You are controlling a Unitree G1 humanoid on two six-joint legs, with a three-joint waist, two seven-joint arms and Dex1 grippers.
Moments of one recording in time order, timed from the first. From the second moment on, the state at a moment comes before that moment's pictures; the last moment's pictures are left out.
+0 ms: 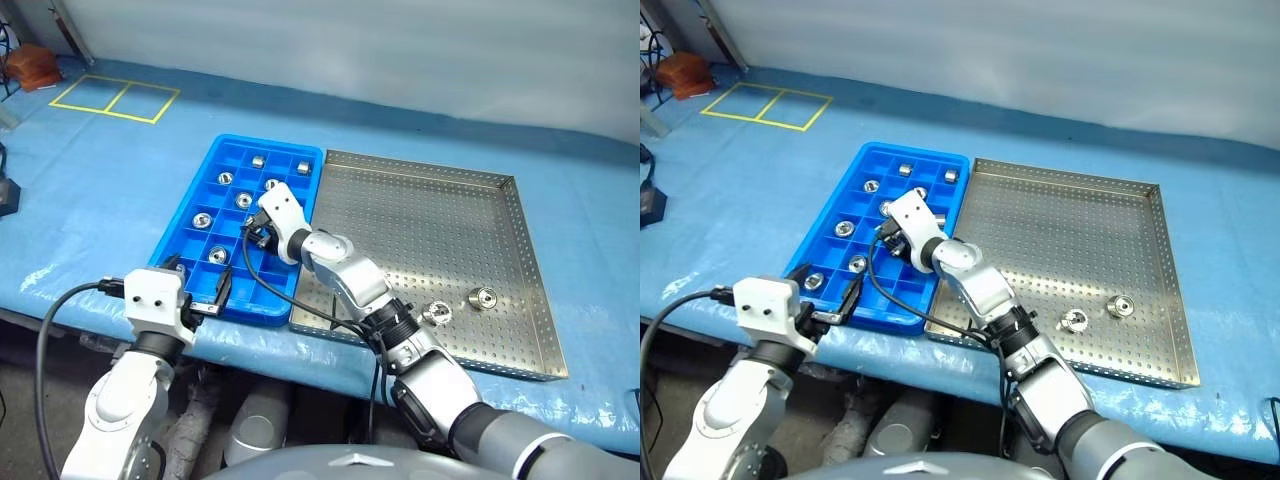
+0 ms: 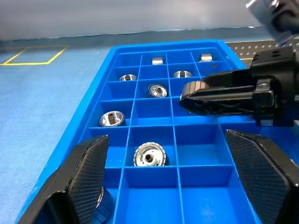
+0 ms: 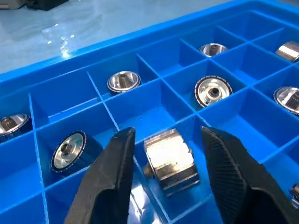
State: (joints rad) left arm 0.39 0.25 0.09 -0.88 -0.20 0.54 -0.14; right arm -0.67 0.12 0.35 0.36 0.09 0.45 0.33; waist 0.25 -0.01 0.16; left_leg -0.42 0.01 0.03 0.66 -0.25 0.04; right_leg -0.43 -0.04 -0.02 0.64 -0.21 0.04
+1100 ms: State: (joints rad) left arm 0.01 0.46 -0.29 -0.64 -0.26 0.60 -0.51; right arm -0.10 -0.03 0.04 -0.64 0.10 1.13 0.08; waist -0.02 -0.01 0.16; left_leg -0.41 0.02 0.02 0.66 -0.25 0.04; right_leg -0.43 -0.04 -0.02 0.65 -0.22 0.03
